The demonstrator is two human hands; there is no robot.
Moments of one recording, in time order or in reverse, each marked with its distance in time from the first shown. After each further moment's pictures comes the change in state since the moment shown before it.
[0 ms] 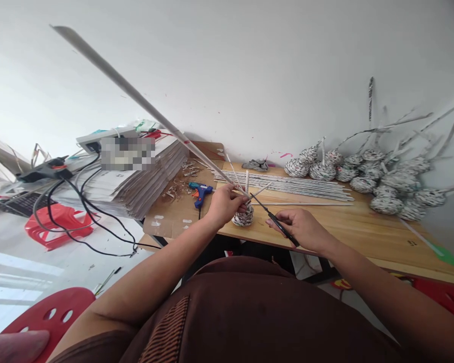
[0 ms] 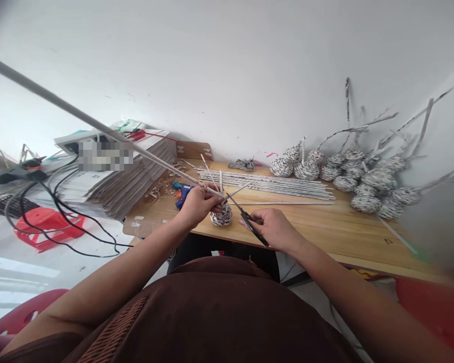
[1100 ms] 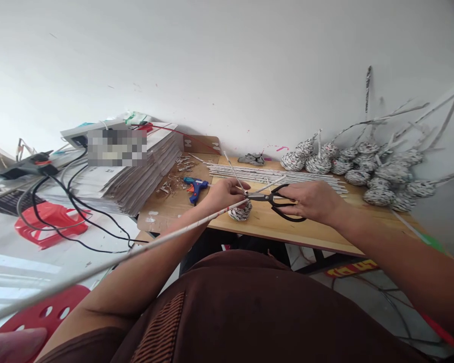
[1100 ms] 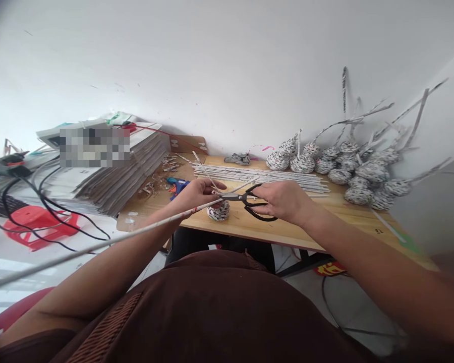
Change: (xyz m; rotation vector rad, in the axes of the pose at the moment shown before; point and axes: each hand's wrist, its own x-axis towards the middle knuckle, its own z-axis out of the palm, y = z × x) left_hand 0.009 0.004 -0.008 0.122 -0.275 -0.008; right_hand 0.019 -0.002 -0.059 -0.953 0.072 -0.503
